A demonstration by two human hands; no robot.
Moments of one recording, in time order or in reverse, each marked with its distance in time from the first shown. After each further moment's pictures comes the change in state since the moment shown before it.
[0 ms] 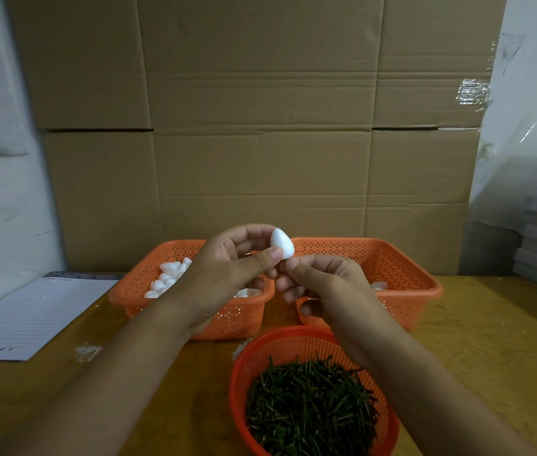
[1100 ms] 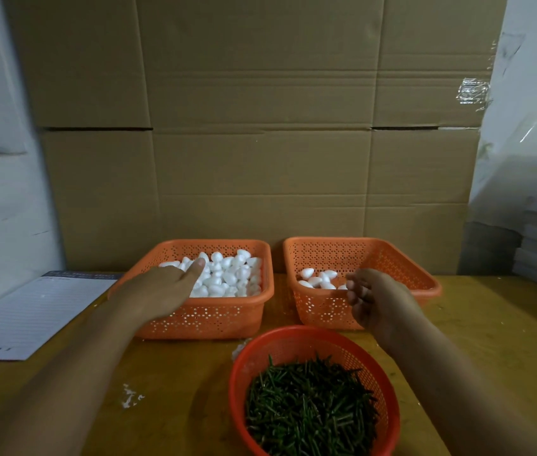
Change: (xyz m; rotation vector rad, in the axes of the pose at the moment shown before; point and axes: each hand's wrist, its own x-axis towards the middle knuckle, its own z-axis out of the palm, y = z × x) left_hand 0.006 -0.048 -0.098 1.144 0.084 -0.546; right_hand 0.032 0.046 -0.071 0.261 0.481 0.359
